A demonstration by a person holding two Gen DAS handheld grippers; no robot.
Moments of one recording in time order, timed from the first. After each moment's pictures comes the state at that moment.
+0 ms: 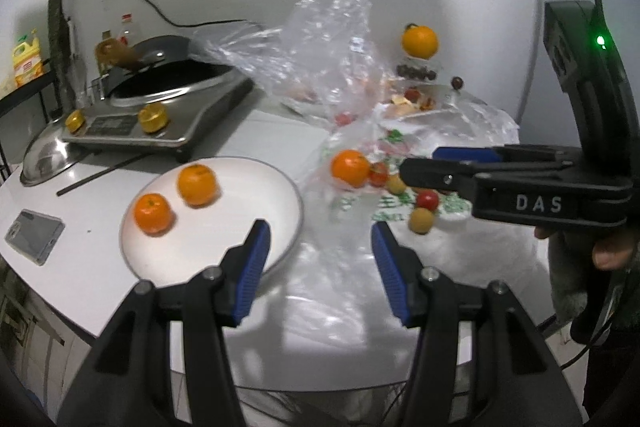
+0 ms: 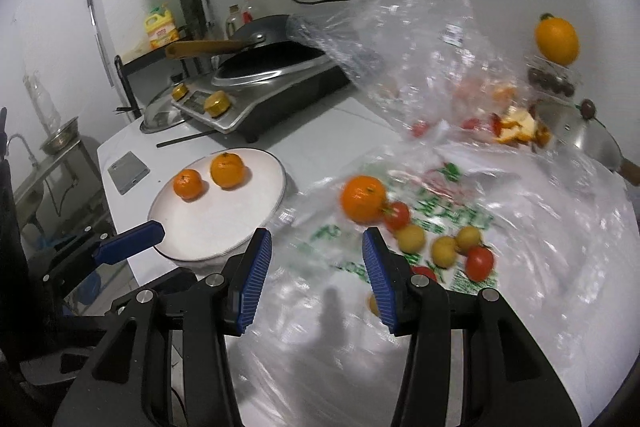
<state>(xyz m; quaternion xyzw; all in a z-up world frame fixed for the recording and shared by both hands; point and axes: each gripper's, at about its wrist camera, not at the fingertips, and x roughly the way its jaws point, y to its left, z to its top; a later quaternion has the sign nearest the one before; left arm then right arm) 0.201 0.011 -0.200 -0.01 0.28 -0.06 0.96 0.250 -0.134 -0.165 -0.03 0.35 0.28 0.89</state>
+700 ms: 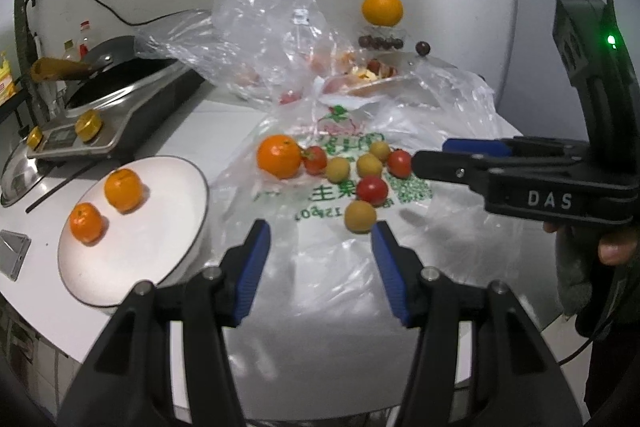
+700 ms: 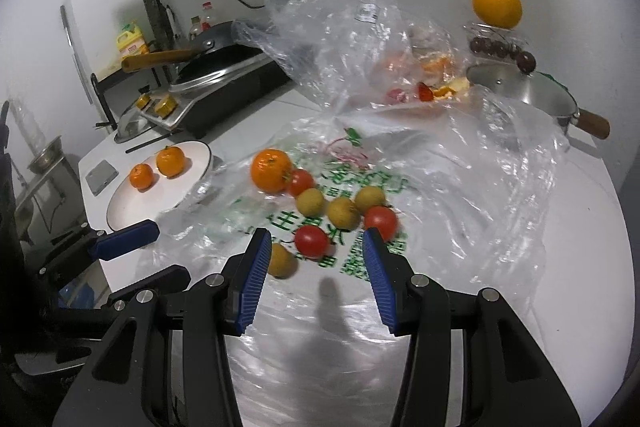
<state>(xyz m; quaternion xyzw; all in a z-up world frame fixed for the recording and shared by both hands) 0.232 -0.063 -0.215 0.03 0.32 -0.08 0.94 0.259 -0.219 -0.189 0.00 0.36 0.25 0.90</state>
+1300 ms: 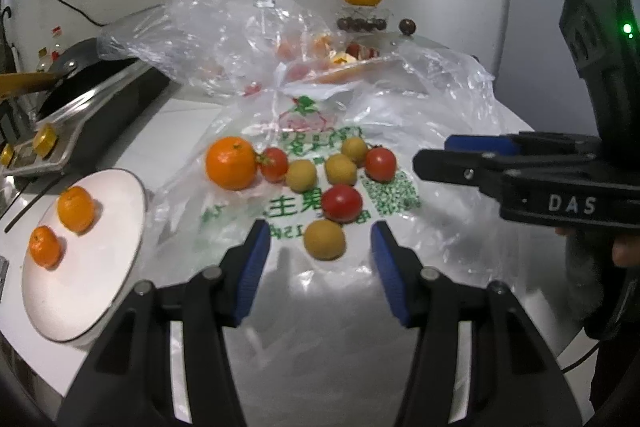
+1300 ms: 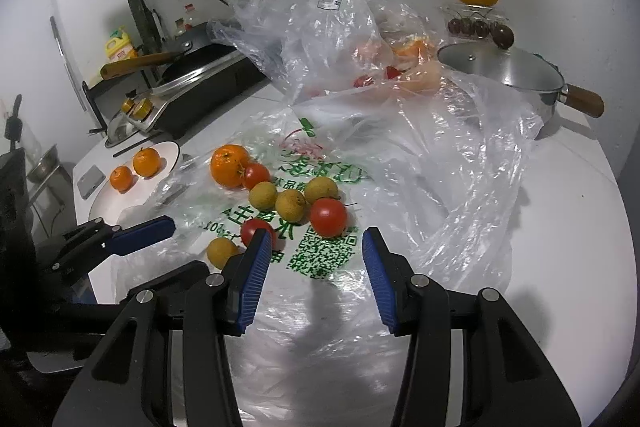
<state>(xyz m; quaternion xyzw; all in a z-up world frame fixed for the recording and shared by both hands) 0.272 -0.100 -0.232 0.05 0.34 -0.10 0.93 0.280 -0.253 -0.204 0.02 0.37 0.25 0.89</state>
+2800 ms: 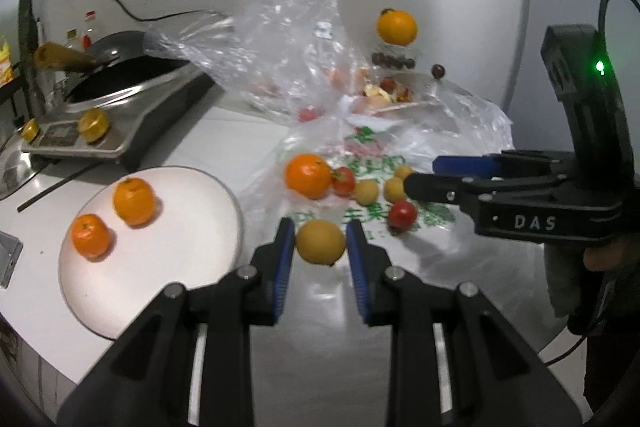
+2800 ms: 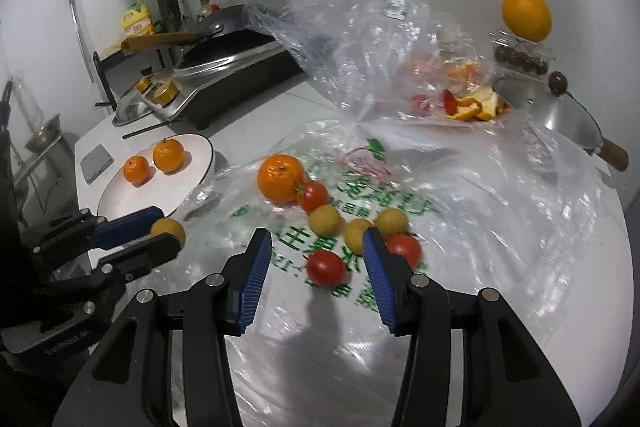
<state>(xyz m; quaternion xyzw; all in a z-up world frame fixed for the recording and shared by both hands) 0.247 -0.016 -0.207 -0.01 0.30 -0.09 0.95 0.282 -0.180 -0.188 -0.04 0.37 0.26 0.89</state>
